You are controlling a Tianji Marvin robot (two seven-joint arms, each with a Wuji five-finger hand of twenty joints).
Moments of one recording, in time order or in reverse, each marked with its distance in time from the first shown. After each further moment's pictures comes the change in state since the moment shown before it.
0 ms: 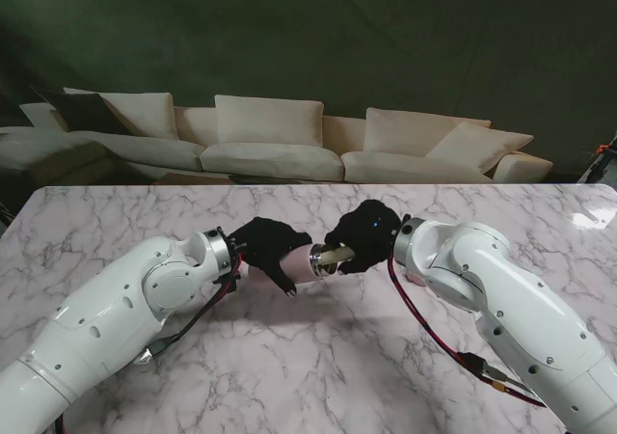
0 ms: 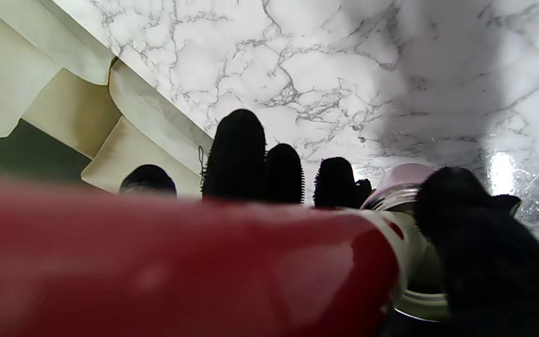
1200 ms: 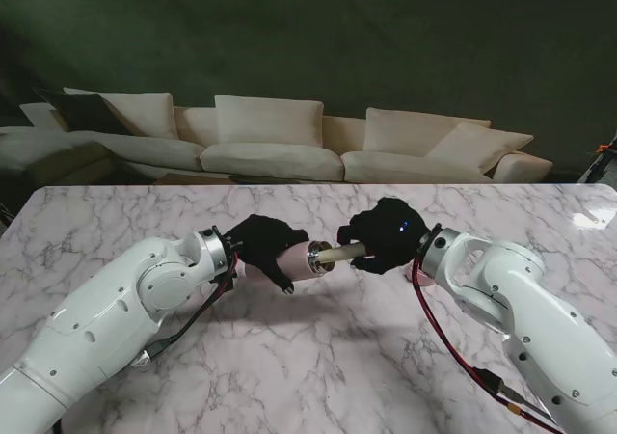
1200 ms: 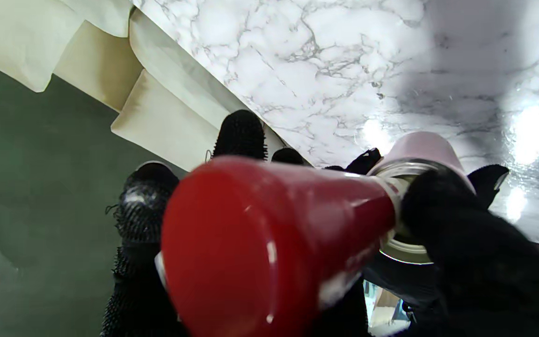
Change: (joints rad) left arm 0.035 0.001 -0.051 -0.035 0.027 0.000 -0.005; right arm -0.172 0.002 0.186 -0.063 -0.093 -0.065 -0.240; left_hand 0.000 0.000 0.000 0.000 0.000 0.000 0.000 -0.001 0.000 -0.001 0.000 0.000 0.000 0.000 0.000 0.003 0.000 0.000 0.000 0.003; right_hand 0.005 -0.014 0.096 -0.004 -0.074 0.011 0.000 -0.047 -0.029 -0.033 -0.041 -0.080 -0.031 -0.001 -0.130 -0.039 0.076 -0.062 0.021 -0.030
